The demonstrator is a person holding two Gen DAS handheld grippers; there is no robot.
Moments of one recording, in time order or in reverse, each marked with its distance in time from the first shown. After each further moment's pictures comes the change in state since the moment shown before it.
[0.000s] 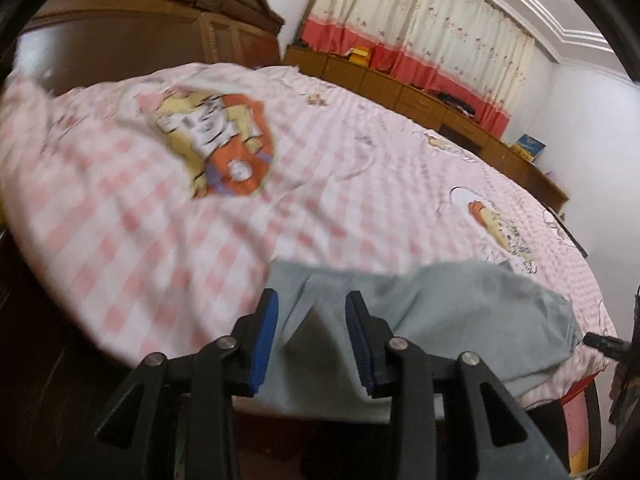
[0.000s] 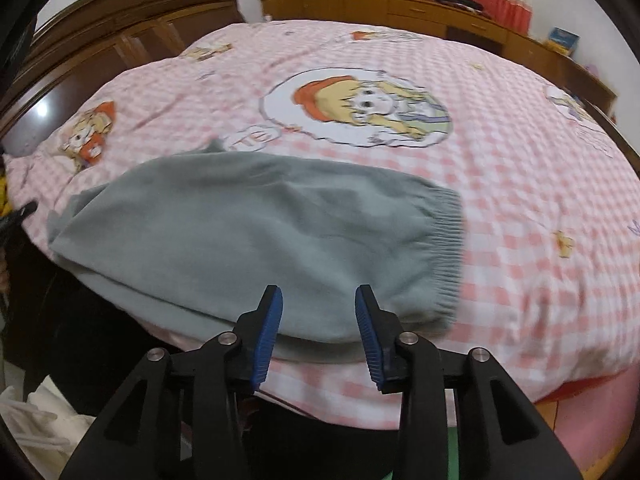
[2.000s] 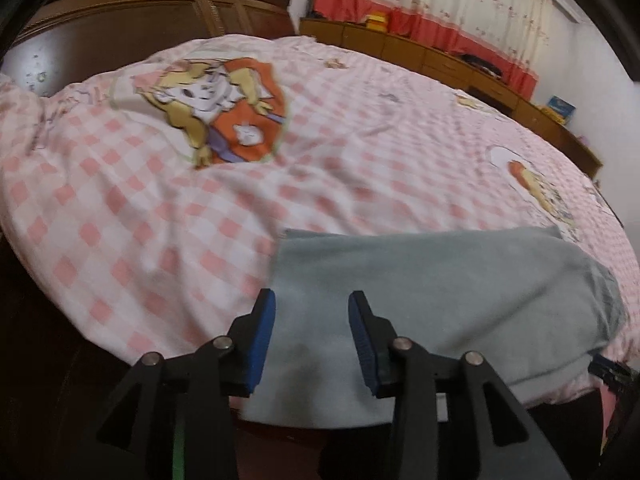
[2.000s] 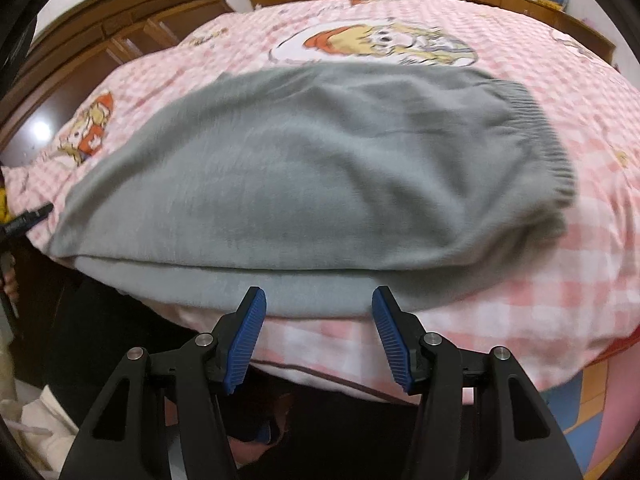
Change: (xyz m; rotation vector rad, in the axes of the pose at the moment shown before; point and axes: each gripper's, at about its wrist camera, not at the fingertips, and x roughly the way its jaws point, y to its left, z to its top) left arm 0.049 -0.015 -0.019 0.059 0.115 0.156; right arm 0.044 0.003 -0.056 0.175 0.006 0.060
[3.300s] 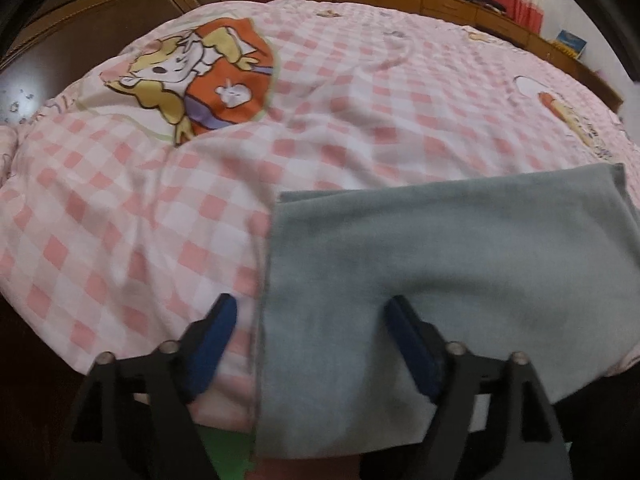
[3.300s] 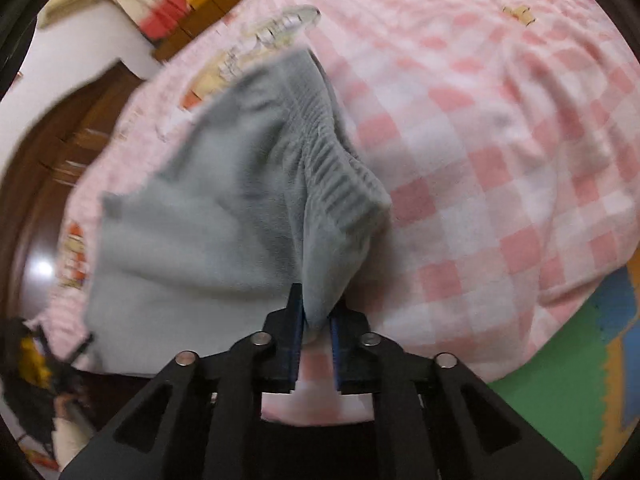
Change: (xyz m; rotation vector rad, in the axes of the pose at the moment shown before) left arm 0.059 -0.008 0.002 0.130 0.145 0.155; right arm 0.011 -0.109 0.008 0.420 0.068 0.064
